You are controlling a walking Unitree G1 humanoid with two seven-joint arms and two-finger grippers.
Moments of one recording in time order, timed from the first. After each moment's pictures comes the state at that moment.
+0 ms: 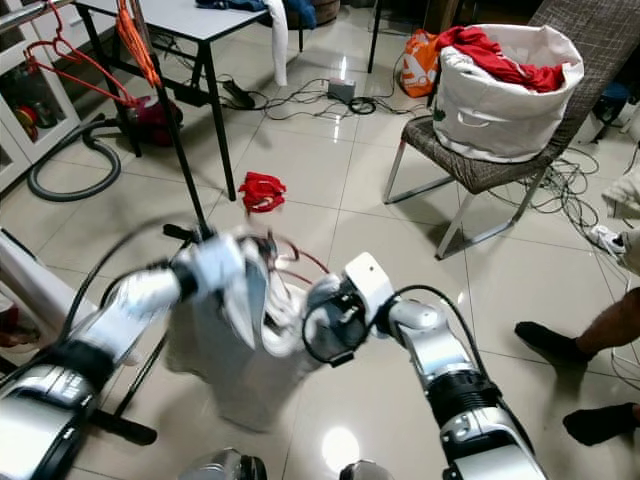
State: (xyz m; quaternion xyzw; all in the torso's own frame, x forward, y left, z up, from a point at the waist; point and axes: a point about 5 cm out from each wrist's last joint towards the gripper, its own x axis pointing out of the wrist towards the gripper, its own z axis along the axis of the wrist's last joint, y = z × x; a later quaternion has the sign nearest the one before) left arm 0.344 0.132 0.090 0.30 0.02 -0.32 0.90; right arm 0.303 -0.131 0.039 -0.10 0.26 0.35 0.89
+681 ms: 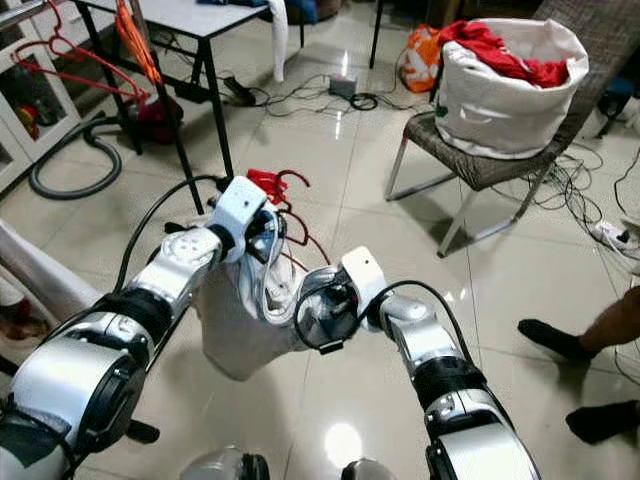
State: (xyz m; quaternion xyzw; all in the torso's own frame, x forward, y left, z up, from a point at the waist) left arm 0.374 0.092 0.109 0.17 0.11 -0.28 0.94; right arm 0.313 -0.130 0.033 -0.07 0.29 0.32 0.90
